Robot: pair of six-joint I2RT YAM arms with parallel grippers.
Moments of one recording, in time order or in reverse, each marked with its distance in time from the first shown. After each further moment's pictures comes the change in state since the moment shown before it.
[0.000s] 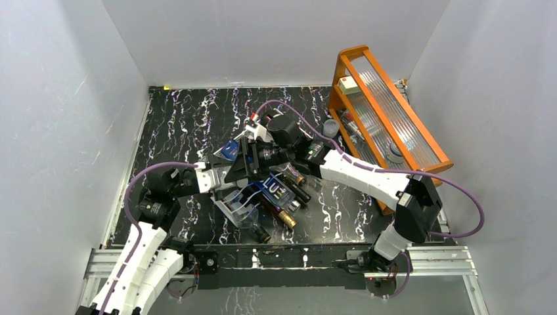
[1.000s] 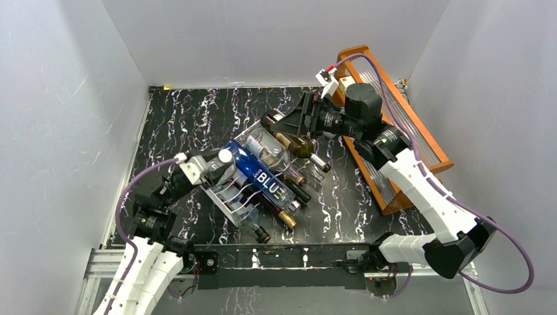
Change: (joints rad) left arm -0.011 -0.161 -0.060 0.226 -0.333 -0.303; right arm -0.323 -0.333 0.067 -0.139 0.103 -0.185
